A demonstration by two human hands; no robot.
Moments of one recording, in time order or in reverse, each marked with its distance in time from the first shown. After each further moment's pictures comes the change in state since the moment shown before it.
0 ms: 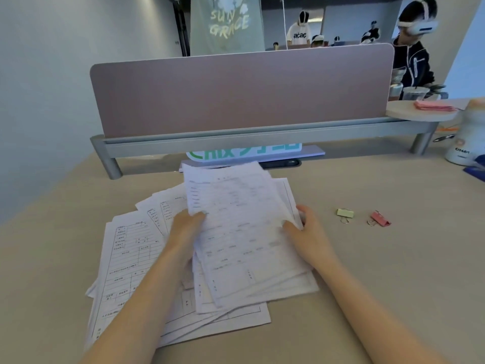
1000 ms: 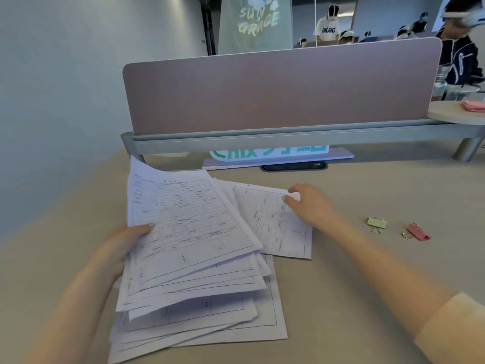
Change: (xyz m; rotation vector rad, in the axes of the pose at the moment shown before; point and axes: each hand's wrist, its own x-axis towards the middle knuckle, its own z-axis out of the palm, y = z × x) left_hand 0.020 -0.017 -0.139 -0.128 0.034 -0.122; right_hand 0.074 -0.046 0.022 -0.590 -0.113 -0.256
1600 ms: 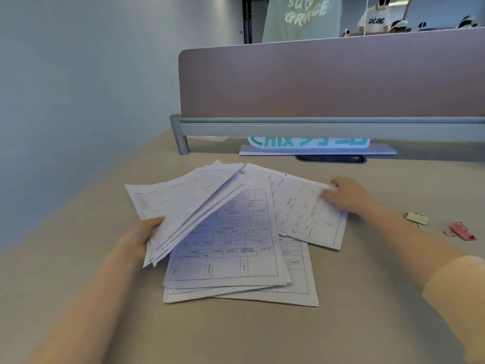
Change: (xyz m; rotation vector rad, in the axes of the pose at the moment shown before) left_hand -0.025 -0.033 -0.055 -0.245 0.077 -0.137; right_hand 0.016 0.013 0.009 -0.065 -0.147 0.116
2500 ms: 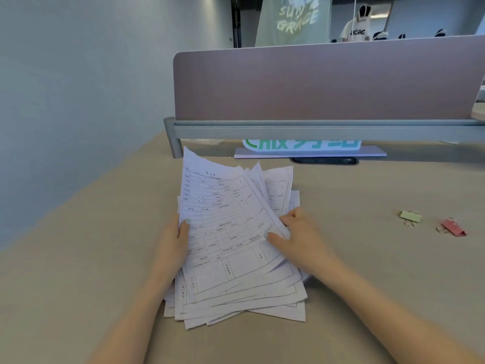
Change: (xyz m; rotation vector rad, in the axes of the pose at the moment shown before) left_hand -0.016 -0.042 0.039 0.653 0.023 0.640; right_hand -0.138 -0.078 0.047 0.119 -0.028 -0.309
